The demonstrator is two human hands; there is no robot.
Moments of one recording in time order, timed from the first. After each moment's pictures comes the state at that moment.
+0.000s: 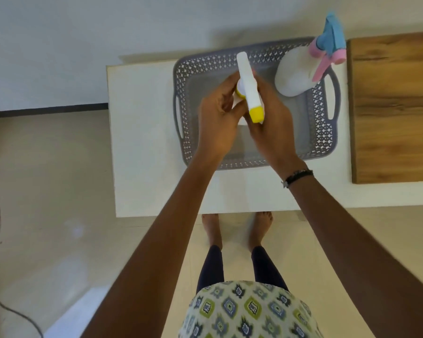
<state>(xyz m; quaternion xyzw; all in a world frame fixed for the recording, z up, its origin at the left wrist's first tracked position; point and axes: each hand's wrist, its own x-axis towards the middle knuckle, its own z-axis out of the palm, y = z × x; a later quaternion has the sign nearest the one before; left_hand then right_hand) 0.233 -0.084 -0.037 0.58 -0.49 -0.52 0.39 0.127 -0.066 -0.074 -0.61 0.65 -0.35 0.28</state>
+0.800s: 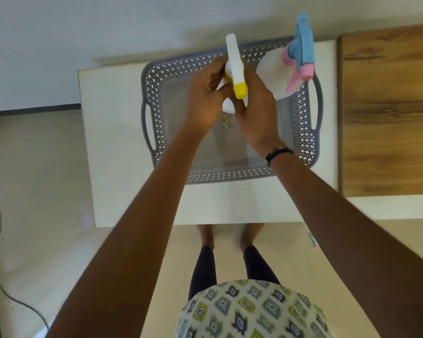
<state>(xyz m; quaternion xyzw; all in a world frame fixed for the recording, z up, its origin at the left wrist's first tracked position) 0.187 -0.154 -0.075 0.60 -0.49 -0.54 0.32 0.084 -0.129 -0.124 -0.59 0.65 -0.35 0.31</state>
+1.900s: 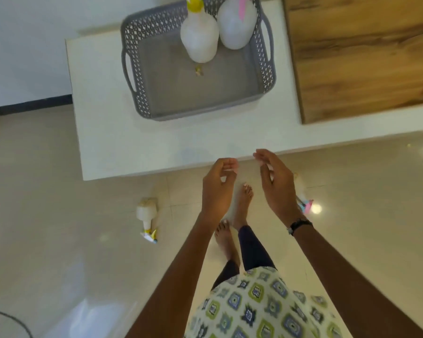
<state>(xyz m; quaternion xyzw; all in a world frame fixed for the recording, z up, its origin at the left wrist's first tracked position) 0.170 0.167 -0.096 0.65 -0.47 -0.55 0.25 0.033 0.194 -0.124 -0.48 0.72 -0.34 0.37</state>
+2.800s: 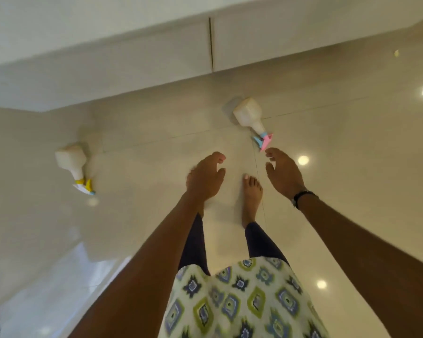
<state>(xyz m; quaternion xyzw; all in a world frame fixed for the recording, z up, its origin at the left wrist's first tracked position) 0.021 0.364 -0.265 0.60 -0.60 -0.52 -0.09 -0.173 0.419 -0.295 -0.41 0.79 -0.05 0.46</state>
